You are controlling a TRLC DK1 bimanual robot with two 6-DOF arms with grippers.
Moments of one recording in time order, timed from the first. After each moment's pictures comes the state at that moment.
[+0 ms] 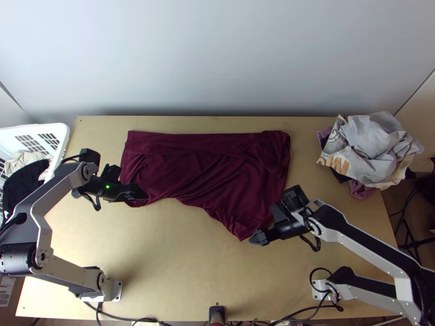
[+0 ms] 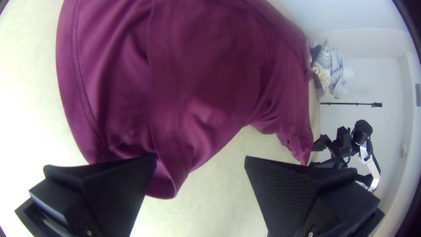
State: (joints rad) left arm 0.13 1.60 1.01 -0.87 0.64 0.19; right arm 0.60 1.24 0.63 -0.56 -0.58 0.33
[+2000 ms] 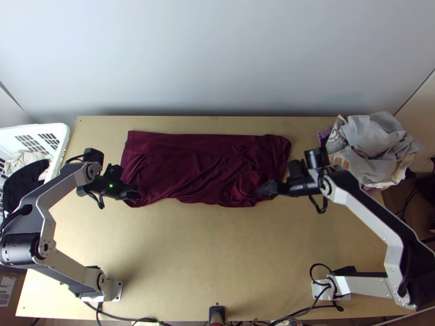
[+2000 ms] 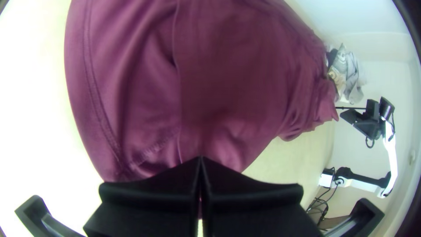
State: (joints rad) left arm 0.13 1.66 1.01 -0.78 0.56 0.16; right arm 0.29 1.43 0.93 -0.55 -0.63 0.28
